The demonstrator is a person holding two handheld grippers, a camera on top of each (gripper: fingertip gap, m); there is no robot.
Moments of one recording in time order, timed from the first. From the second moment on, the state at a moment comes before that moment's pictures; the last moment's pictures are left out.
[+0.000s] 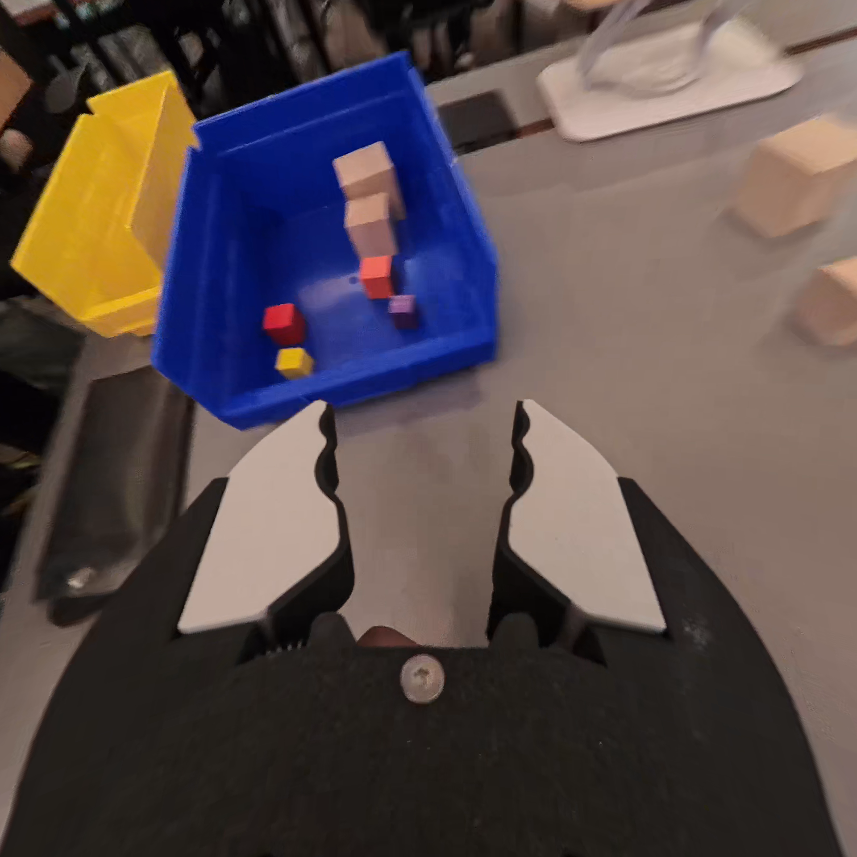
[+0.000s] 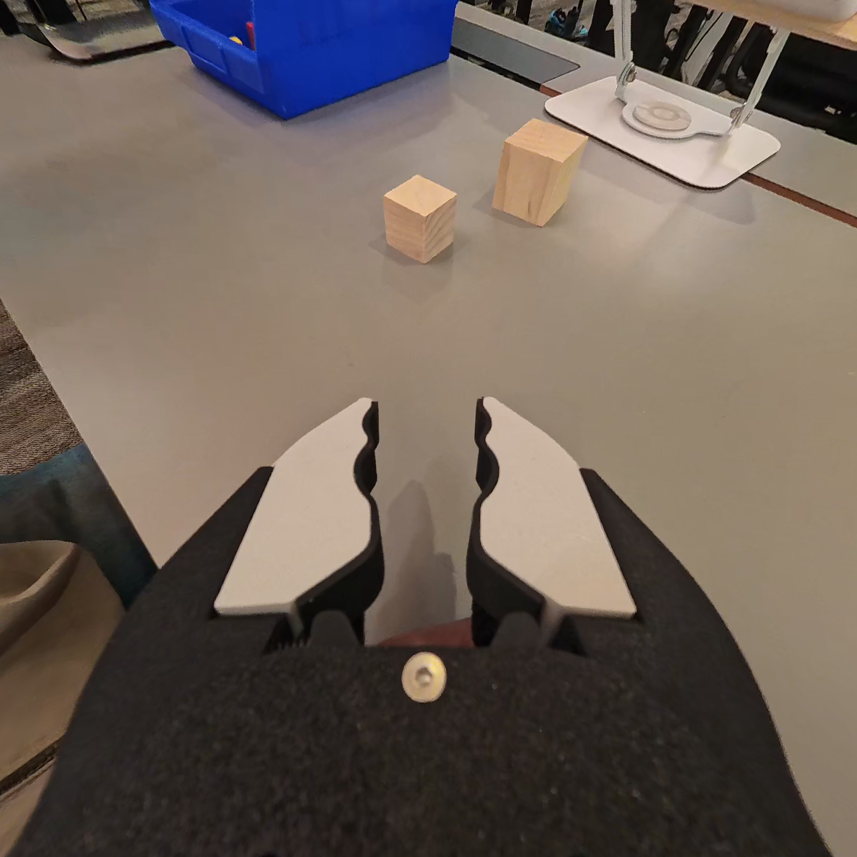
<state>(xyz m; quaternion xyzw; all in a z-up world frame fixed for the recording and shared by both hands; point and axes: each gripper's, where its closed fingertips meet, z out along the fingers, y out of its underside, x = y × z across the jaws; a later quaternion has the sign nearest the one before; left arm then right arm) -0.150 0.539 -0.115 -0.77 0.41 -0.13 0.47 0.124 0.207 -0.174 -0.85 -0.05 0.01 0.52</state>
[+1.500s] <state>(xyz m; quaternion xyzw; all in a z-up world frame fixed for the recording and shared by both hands) -0.108 0.712 -0.138 -0.82 0.43 -0.01 0.37 0.133 0.201 -0.169 -0.85 -0.05 0.01 0.52</state>
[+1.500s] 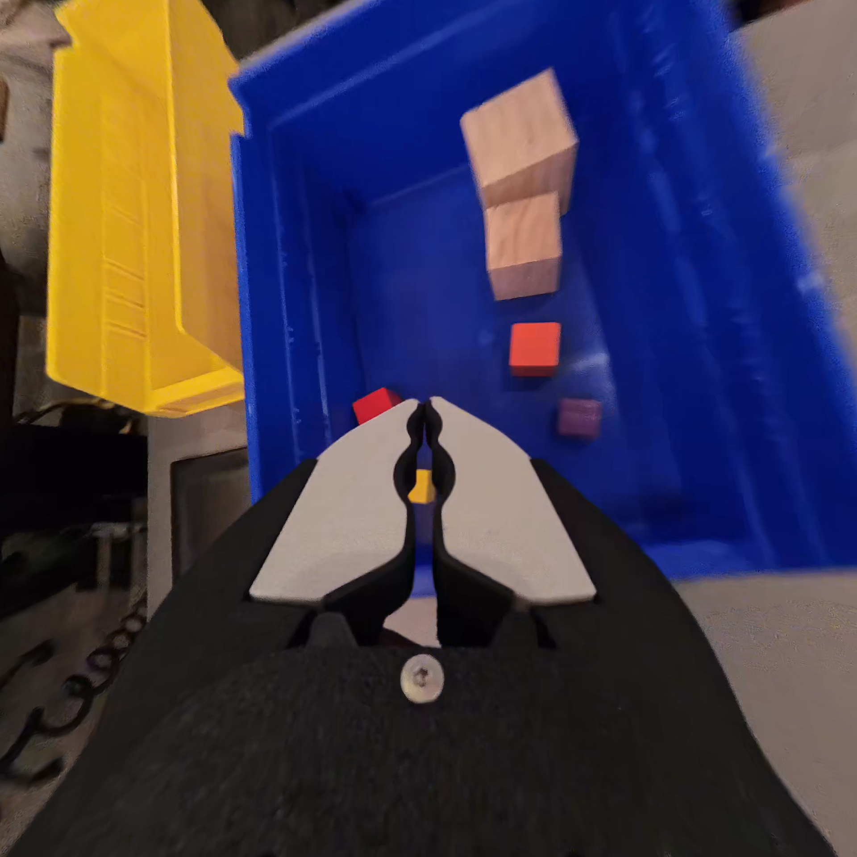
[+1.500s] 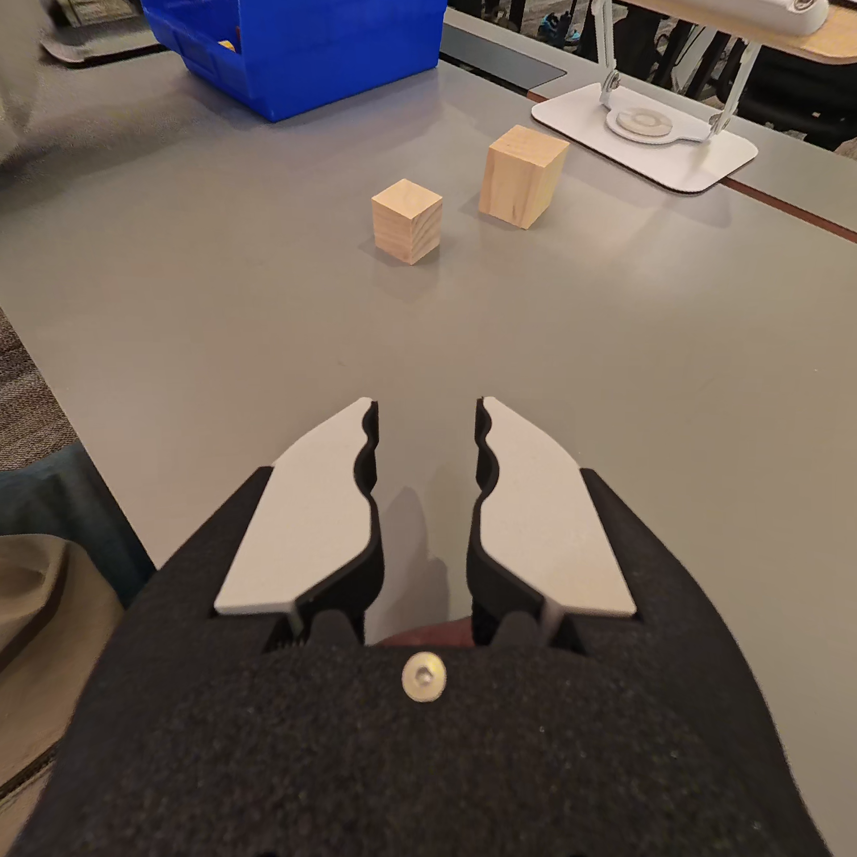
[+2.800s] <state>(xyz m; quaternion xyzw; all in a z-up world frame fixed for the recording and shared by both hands) -0.138 0.762 -0.225 -0.59 0.77 0.24 0.03 0.137 0.209 -0.200 -0.87 -0.04 0.02 0.49</state>
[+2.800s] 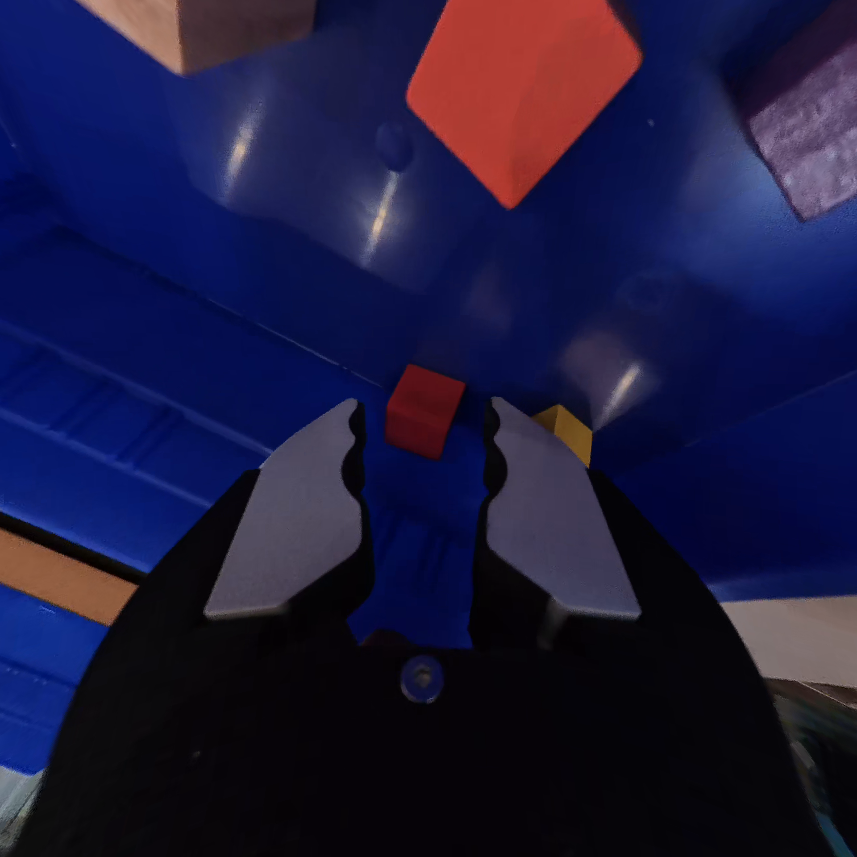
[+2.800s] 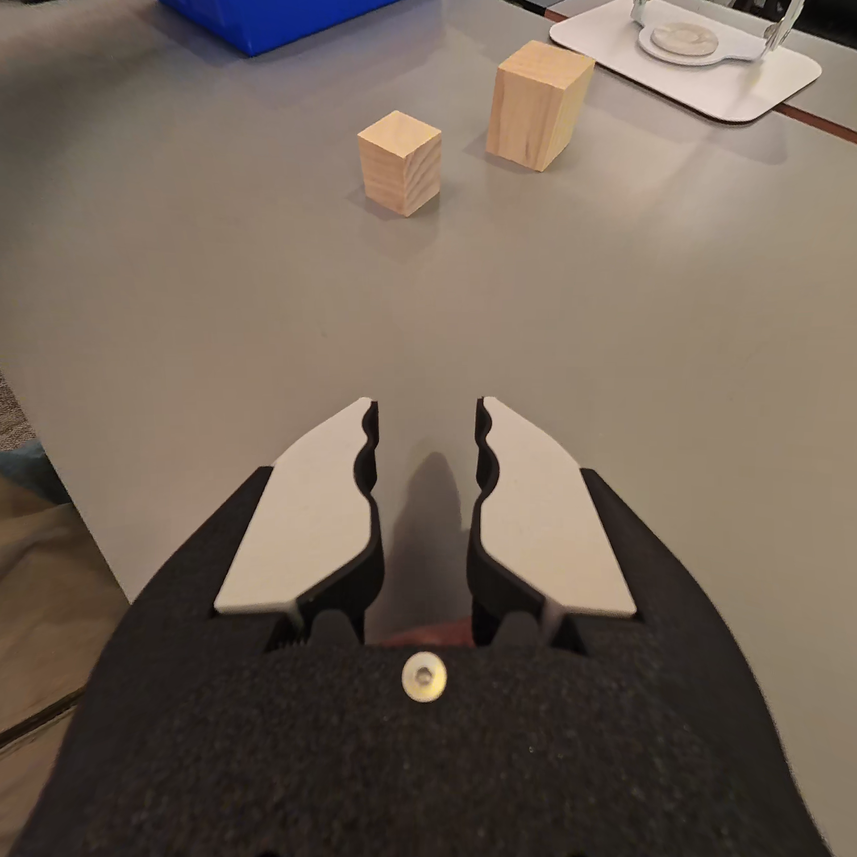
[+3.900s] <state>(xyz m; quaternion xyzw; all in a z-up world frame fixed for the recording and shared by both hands) -0.082 0.499 -0.084 -0.57 0.60 -0.13 0.55 0.112 0.212 -0.189 -0.86 -0.07 0.03 0.50</state>
